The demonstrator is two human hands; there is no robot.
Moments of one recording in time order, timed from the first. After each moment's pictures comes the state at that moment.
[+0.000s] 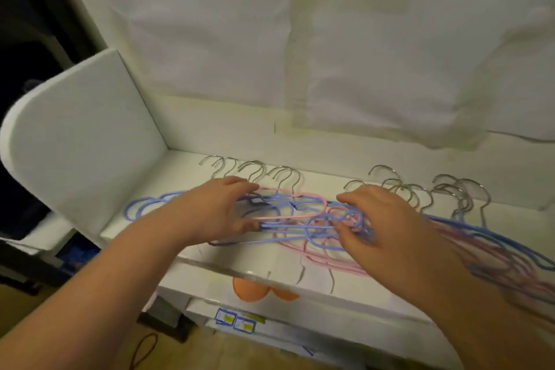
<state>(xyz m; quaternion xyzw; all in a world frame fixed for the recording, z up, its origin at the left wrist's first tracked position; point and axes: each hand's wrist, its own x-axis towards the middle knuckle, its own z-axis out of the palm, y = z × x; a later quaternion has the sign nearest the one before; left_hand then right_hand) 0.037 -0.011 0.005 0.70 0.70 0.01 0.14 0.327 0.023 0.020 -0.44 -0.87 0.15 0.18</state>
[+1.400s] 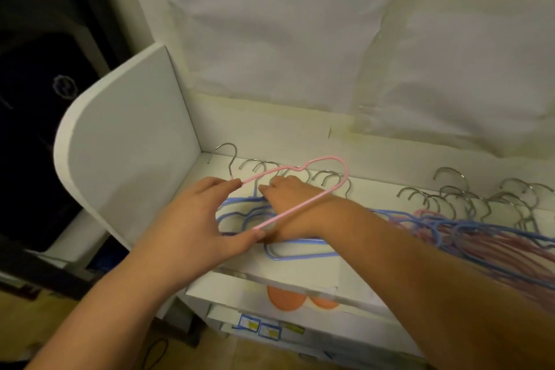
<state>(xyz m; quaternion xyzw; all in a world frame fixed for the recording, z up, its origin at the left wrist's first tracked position) -0.040 -0.081 0.024 0.63 0.73 0.23 0.12 0.101 0.054 -0.004 -0.31 -0.94 0.12 -0.09</state>
